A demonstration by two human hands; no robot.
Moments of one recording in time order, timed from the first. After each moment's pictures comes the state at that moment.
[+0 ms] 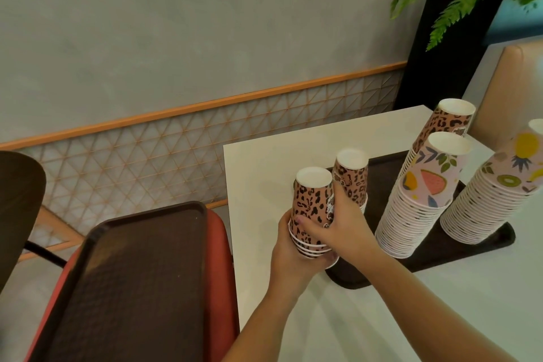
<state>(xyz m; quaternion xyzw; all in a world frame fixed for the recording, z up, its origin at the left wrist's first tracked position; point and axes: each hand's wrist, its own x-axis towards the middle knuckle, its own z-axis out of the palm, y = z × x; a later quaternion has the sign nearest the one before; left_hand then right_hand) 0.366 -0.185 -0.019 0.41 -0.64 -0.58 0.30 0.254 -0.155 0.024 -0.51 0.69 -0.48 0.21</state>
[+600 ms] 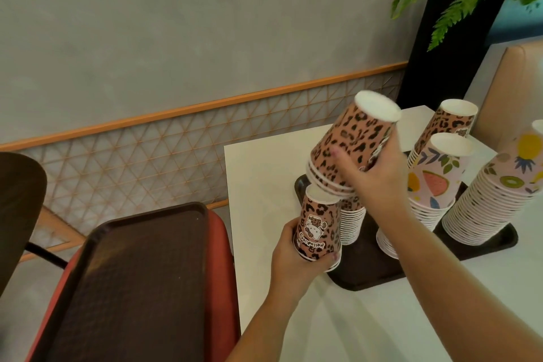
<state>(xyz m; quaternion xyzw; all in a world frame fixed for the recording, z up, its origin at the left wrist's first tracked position) 0.368 -0.183 -0.019 0.43 -0.65 -0.56 0.29 0.229 -0.160 0.092 -0.45 0.64 -0.62 0.04</state>
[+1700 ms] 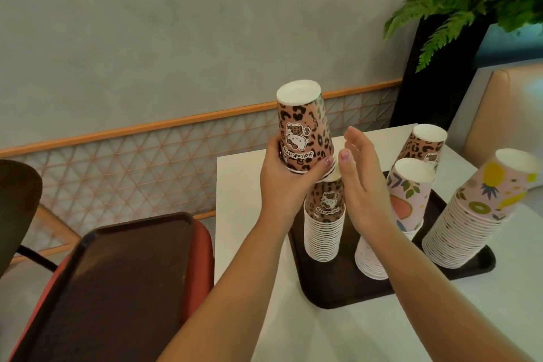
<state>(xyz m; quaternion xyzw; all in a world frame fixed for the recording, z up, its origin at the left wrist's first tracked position) 0.292 -0.212 0.116 0.35 -0.63 -0.50 0.48 0.195 -0.149 0.098 -0.47 0.63 -0.61 0.11</state>
